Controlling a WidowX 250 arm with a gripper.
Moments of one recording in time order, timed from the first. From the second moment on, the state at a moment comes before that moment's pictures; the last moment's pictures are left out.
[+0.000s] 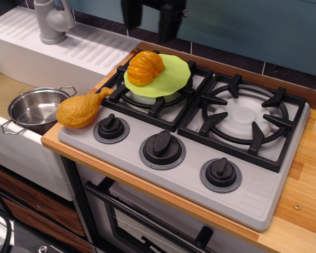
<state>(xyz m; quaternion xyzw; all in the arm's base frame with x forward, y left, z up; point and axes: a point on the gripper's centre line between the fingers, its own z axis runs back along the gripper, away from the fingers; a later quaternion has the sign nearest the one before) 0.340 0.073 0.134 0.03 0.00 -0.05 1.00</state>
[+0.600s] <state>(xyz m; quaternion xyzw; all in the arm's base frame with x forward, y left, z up) 0.319 0.117 0.132 0.03 -0.05 -0.05 1.00</state>
